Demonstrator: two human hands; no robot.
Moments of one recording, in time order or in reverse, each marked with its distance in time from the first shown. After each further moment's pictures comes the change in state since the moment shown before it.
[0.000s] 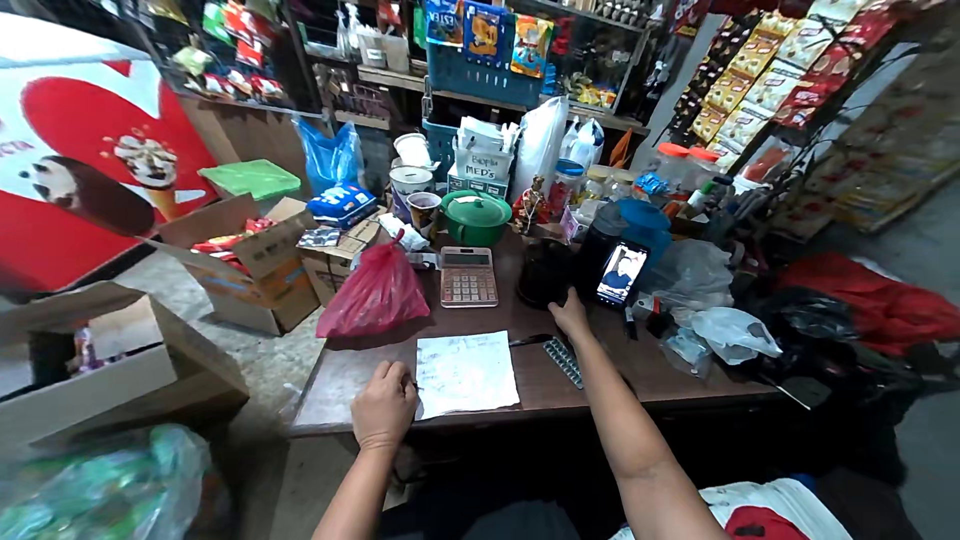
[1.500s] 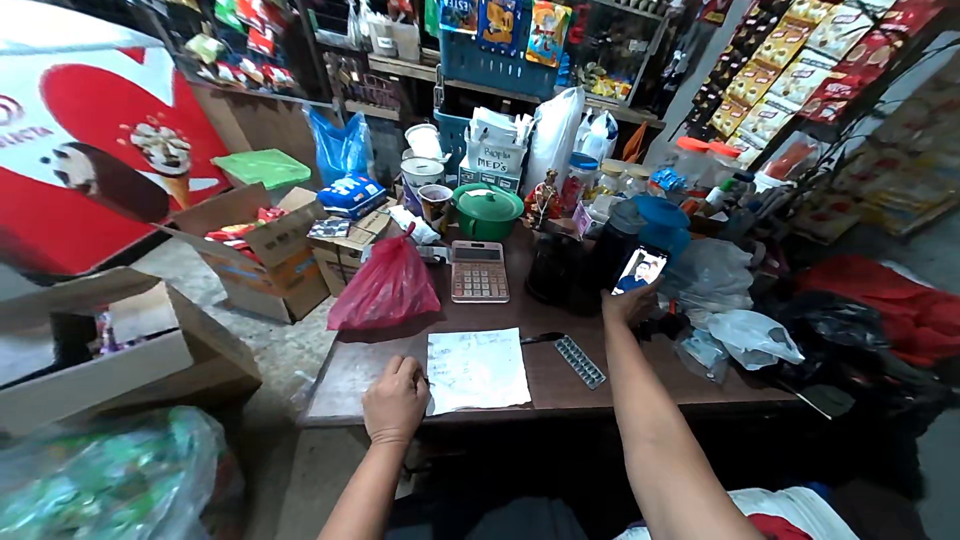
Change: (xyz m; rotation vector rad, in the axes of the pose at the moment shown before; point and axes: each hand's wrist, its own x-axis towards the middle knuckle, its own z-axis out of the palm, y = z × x) left_hand -0.002 -0.003 0.003 0.013 0.051 0.030; right_hand 0.044 0.033 -0.031 -0.104 0.662 0.217
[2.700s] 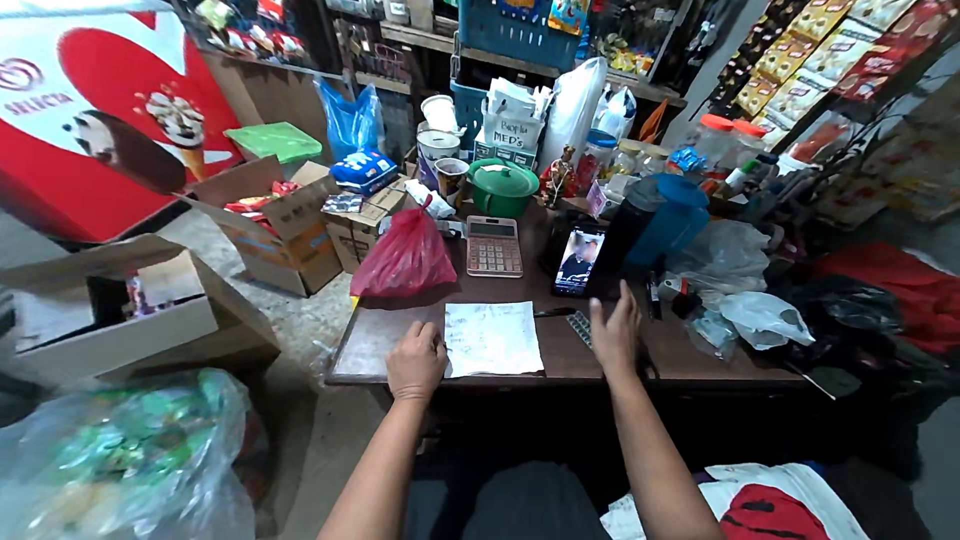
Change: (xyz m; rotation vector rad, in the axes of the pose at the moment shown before) left_hand 0.003 0.003 -0.007 -0.014 -0.128 -0.063; right_hand -0.131 0.023 -0.079 -0.012 -0.301 -0.486
